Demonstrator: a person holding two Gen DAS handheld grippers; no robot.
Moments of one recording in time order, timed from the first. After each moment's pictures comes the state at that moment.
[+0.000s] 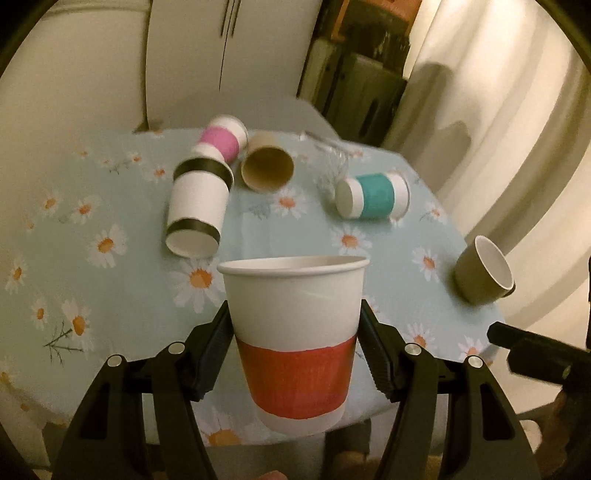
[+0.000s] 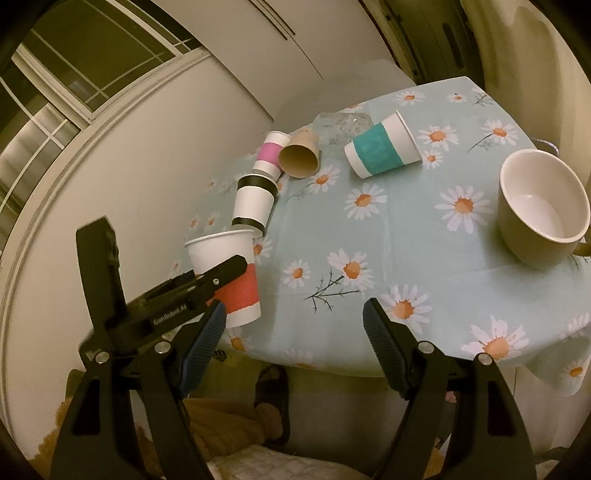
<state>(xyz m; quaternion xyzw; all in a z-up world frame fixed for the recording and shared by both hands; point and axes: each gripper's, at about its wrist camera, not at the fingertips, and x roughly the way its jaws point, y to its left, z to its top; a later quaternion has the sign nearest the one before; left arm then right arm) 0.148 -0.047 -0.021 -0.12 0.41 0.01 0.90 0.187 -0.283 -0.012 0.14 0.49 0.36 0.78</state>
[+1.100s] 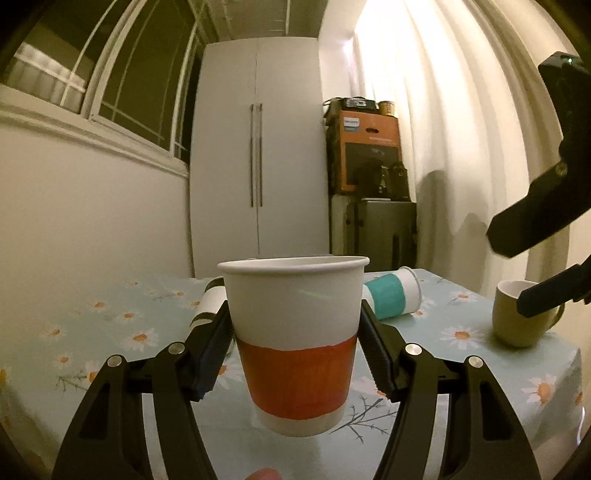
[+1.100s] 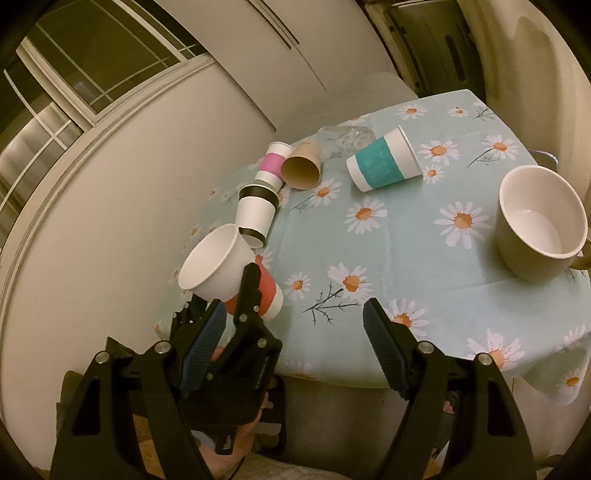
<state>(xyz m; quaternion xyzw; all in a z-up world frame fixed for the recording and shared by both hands) 0.093 -0.116 -0.069 0.01 0.08 0.13 0.99 0.187 -0.284 -0.004 0.14 0.47 0.36 0.79</state>
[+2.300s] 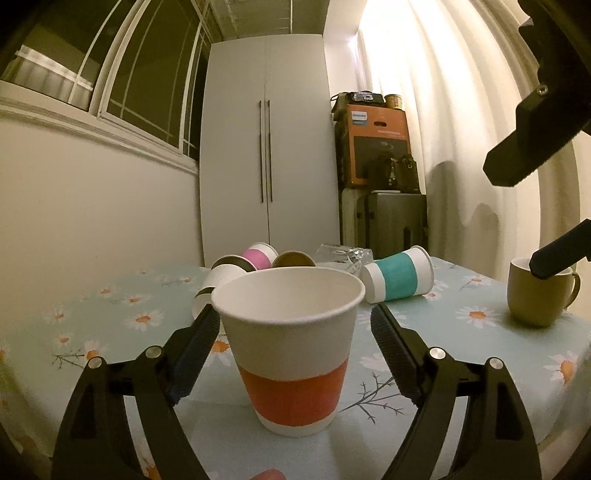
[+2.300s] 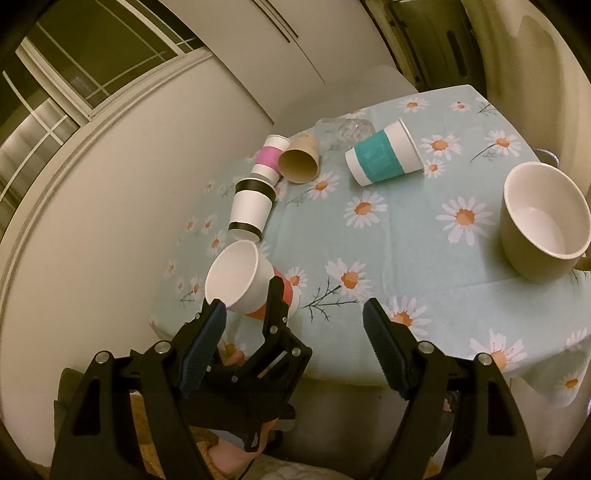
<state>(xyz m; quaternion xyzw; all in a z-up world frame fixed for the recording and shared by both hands) 0.093 -0.121 -0.096 0.02 0.08 0.15 0.98 0.191 -0.279 -0.009 0.13 0.48 0.35 0.79</state>
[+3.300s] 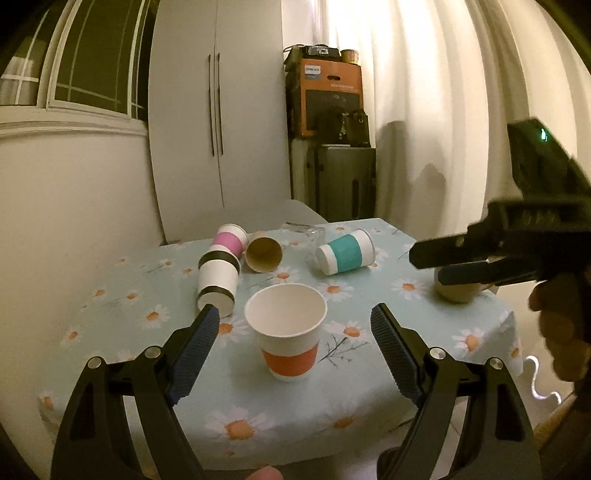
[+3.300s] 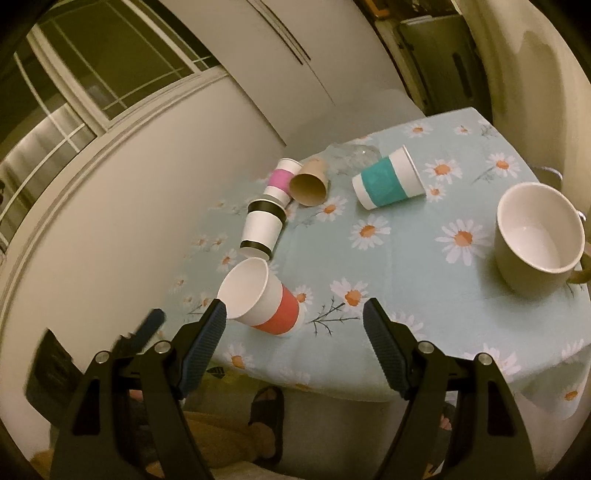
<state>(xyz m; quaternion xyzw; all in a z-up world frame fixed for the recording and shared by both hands) 0.035 -0.106 0.009 0.01 0.23 0.04 0.97 0.180 -0.289 0.003 0.14 0.43 0.37 0.81</state>
